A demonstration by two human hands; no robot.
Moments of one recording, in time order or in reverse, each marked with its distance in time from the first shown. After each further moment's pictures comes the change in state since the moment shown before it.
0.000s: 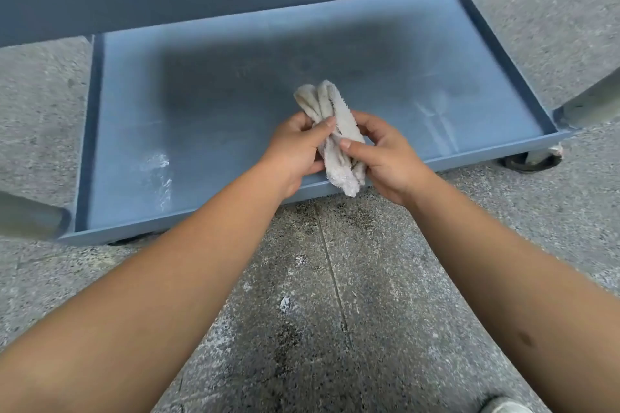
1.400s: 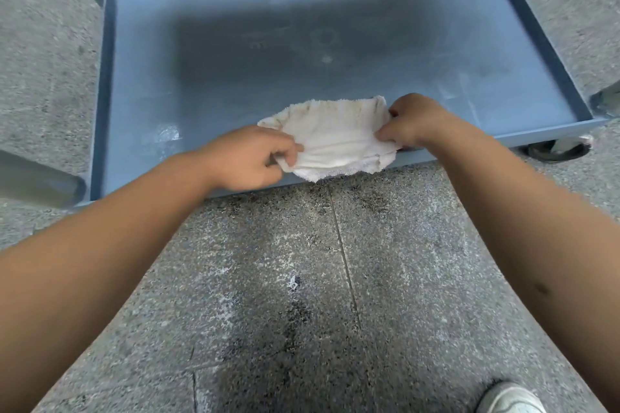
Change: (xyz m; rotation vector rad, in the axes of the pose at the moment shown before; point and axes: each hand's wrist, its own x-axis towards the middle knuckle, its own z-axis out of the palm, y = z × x) left_hand -0.019 -0.002 -0.123 1.355 -0.444 0.396; right_hand 0.036 -0.033 -0.012 -1.315 0.087 0.450
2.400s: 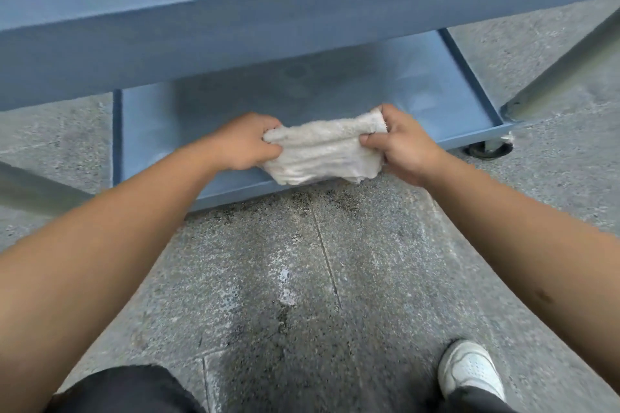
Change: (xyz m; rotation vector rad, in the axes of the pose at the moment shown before) left_hand 0.003 0.078 -0.059 -0.112 0.142 -0.207; right_hand -0.096 0.022 -0.027 1.105 -0.026 -0.326
